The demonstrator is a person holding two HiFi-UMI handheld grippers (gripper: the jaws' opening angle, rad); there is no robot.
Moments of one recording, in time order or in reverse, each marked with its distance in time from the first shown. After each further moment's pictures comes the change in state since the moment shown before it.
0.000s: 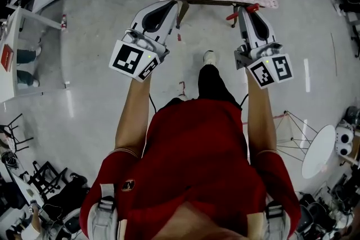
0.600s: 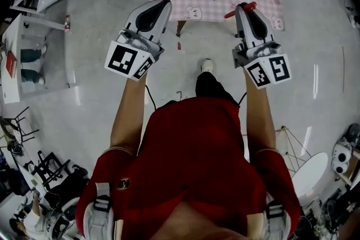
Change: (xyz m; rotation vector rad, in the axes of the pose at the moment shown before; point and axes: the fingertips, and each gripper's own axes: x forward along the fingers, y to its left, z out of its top) left arm 0.163 0.068 -0.052 0.047 0.076 0.071; right arm 0.089 -0.169 -0.028 0.059 0.002 0.050
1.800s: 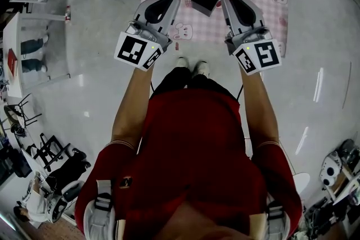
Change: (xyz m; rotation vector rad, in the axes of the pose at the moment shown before) left arm 0.172 0.070 -0.072 -0.030 0.079 0.067; right arm 0.138 -0.138 -0.057 -0.017 0.096 0.111
